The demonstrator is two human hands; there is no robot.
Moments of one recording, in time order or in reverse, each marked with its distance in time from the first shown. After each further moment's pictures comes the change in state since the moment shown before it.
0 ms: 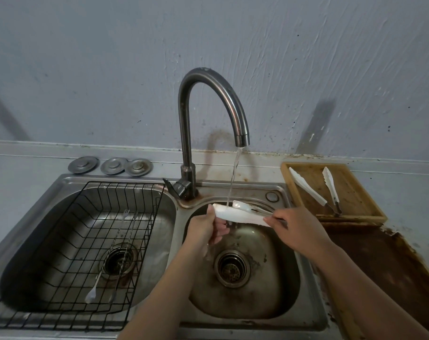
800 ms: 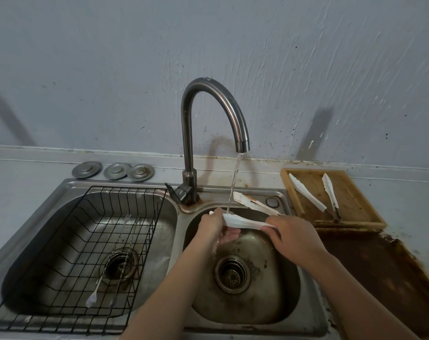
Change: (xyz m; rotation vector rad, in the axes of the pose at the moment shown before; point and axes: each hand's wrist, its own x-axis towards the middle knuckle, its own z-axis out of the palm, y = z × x) left_hand -0.002 0.014 0.018 0.006 -0.043 -0.092; right_hand -0.003 -0.001 0.011 -0.175 0.108 -0.138
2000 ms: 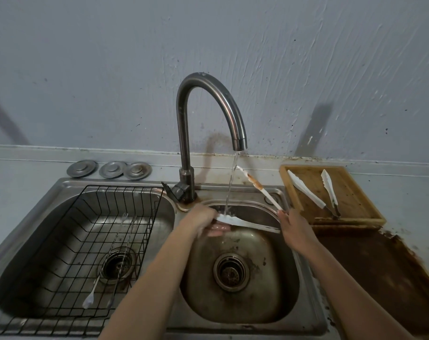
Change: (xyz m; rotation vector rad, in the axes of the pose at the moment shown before) left_hand 0.013 0.024 -0.016 0.307 -0.090 -0.041; right_hand 0.017 0.026 0.029 0.436 -0.064 0.527
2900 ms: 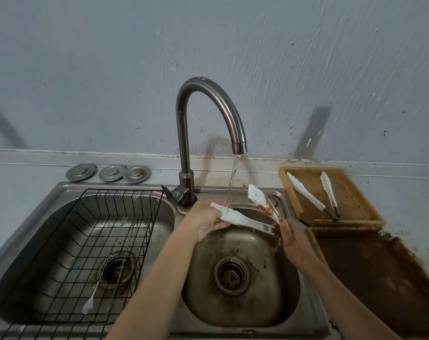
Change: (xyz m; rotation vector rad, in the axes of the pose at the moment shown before) left_hand -0.006 0.005 0.006 -0.207 -0.074 0.194; right_hand -0.019 0.016 0.018 0.358 0.017 -0.147
